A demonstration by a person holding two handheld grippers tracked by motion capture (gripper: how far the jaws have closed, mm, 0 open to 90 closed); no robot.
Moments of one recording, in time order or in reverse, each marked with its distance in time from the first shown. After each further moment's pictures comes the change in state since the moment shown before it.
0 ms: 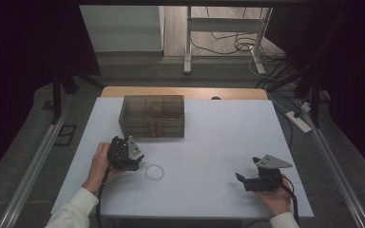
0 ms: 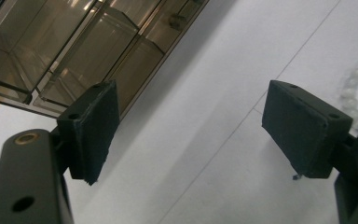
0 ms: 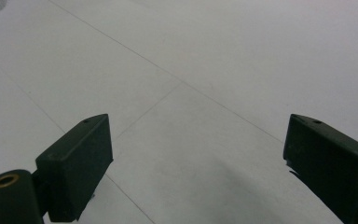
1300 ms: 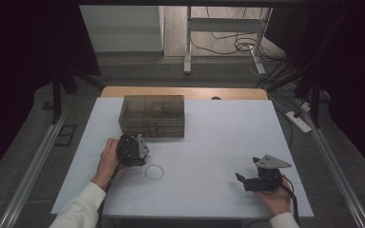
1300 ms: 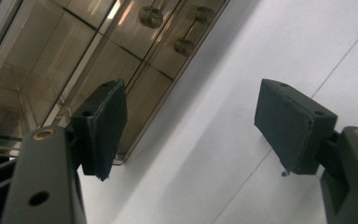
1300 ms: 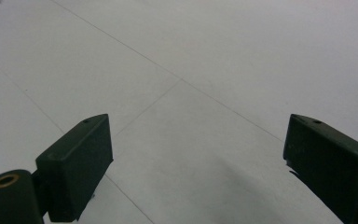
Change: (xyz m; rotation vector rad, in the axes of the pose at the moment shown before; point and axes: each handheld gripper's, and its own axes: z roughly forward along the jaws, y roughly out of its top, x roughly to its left) left arm -0.008 0.017 0.019 0.000 0.087 0.078; right arm 0.000 0.000 0.001 0.008 -0.006 -0.004
